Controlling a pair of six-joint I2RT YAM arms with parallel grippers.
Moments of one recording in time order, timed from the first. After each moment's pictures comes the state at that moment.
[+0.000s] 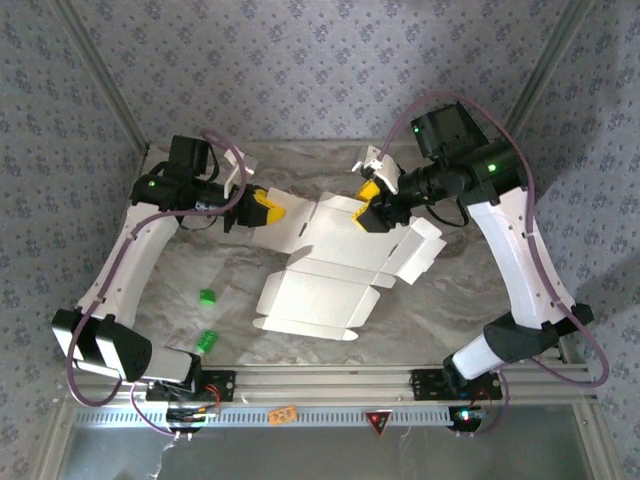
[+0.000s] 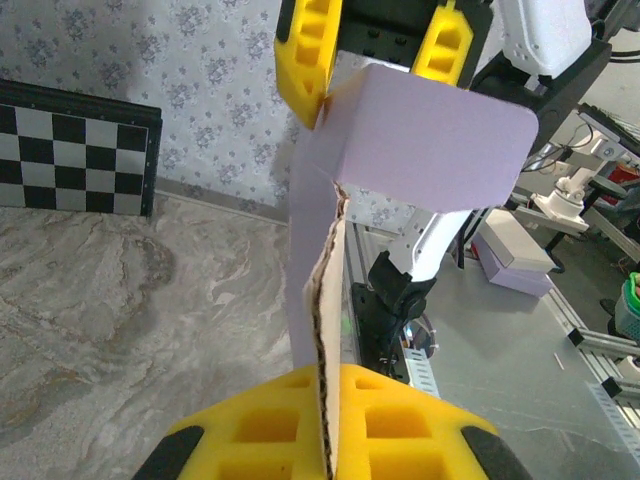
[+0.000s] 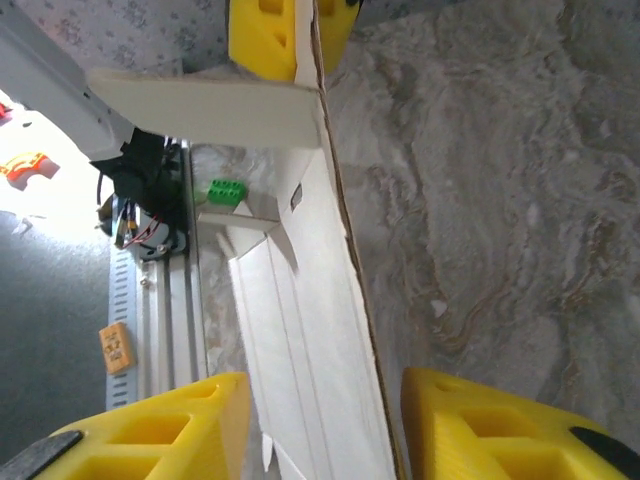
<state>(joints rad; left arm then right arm) -0.27 1.39 1.48 -0.95 1.37 0.53 0.49 1.53 2.08 -1.49 -0.70 -0.60</state>
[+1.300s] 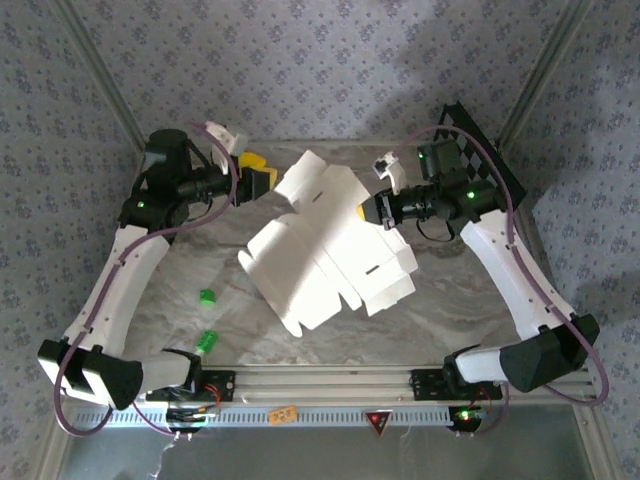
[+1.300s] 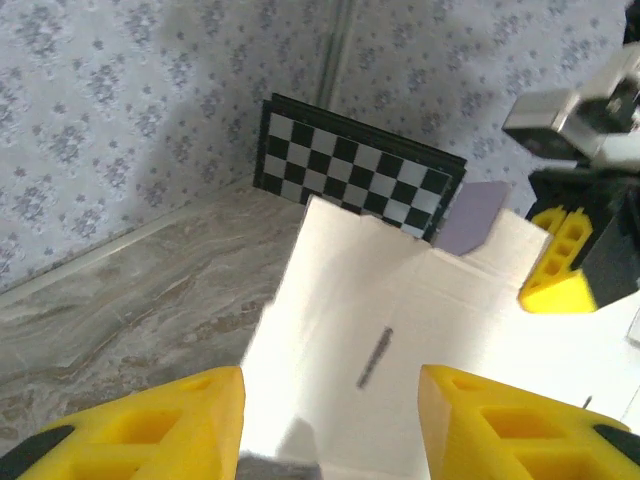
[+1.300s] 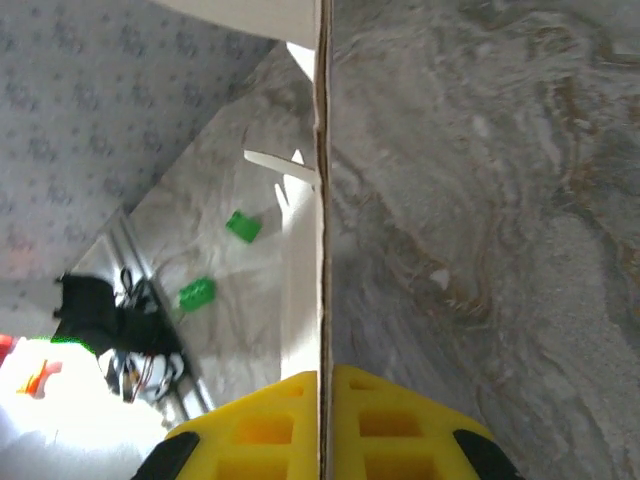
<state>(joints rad) -0.28 1.25 1.36 -0.41 0.72 -0.04 0.35 1.33 1.40 -0.80 -0.71 0.06</state>
